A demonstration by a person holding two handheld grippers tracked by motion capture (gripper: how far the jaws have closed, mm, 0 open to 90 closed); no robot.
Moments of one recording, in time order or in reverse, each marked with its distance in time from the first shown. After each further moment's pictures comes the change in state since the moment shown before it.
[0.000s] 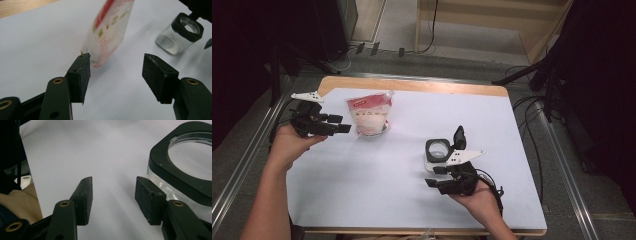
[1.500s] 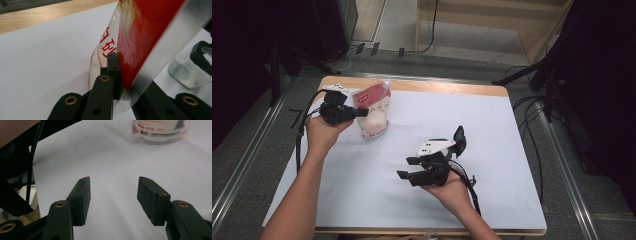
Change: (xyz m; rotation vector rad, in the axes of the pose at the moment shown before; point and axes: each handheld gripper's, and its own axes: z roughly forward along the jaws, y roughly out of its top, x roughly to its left) left arm -0.005 0.031 0.059 -0.057 0.038 -0.068; right arm 0.025 0.048 0.048 -0.059 0.053 -0.030
